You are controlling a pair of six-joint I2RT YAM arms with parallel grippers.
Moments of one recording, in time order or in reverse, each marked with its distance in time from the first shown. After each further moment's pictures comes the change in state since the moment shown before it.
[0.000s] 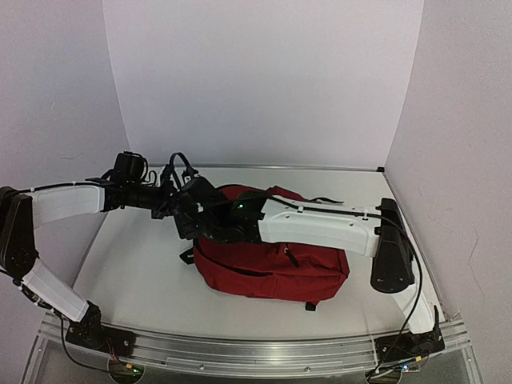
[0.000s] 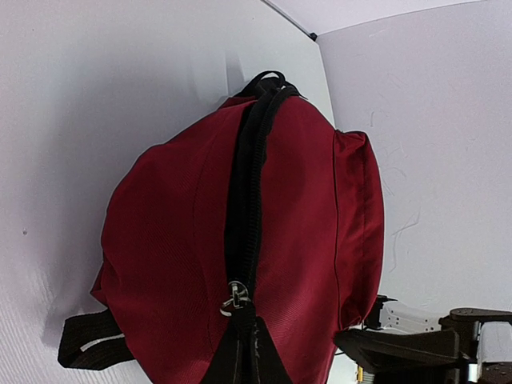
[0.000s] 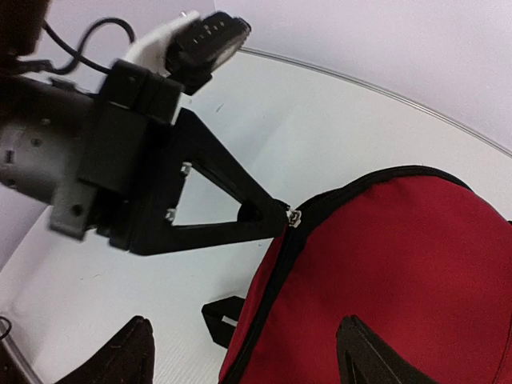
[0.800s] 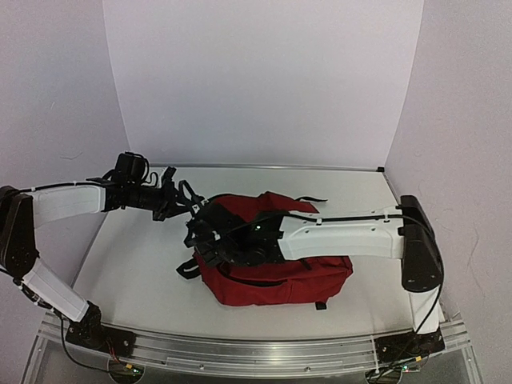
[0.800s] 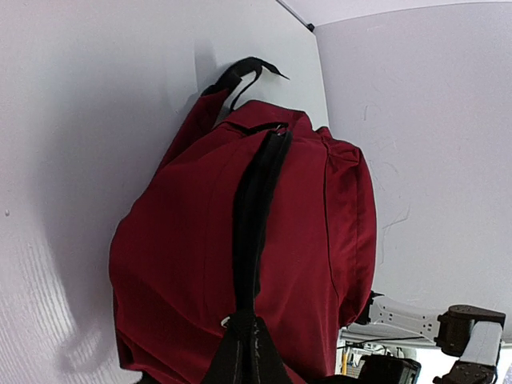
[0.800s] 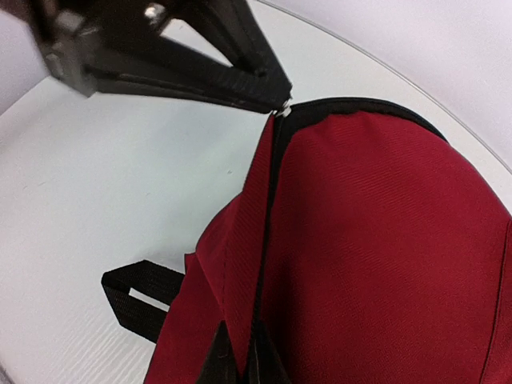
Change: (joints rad) left arm -0.005 0.010 0.005 -0.012 0.032 -0.043; right arm 0.048 -0.219 -0.394 0.071 -0.064 -0.119
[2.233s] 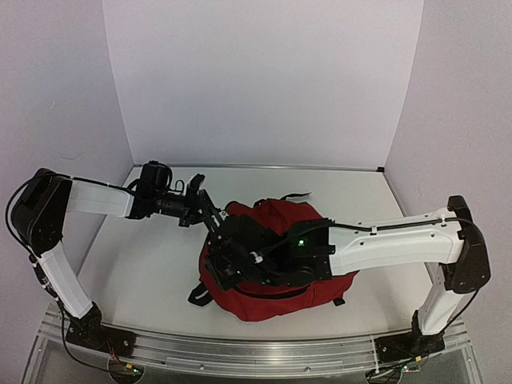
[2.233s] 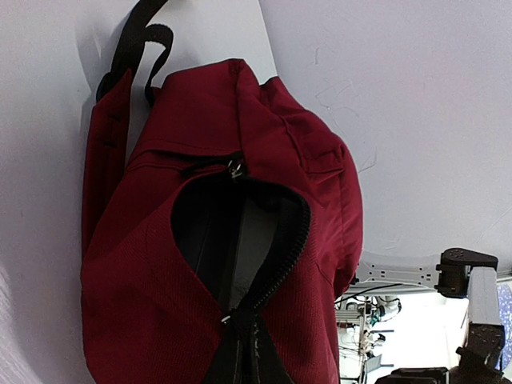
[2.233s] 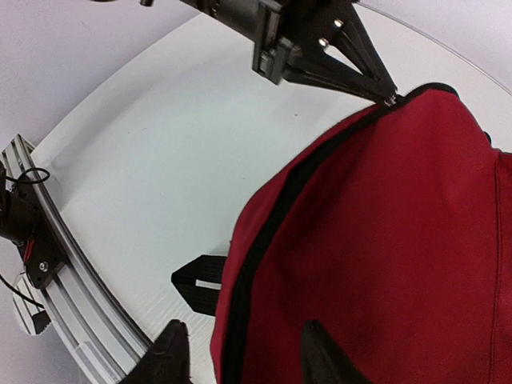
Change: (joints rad) left arm -0.100 0.244 0.020 0.336 0.200 -0.047; right arm 0.098 -0.266 -0.238 -0.019 -0.079 0.177
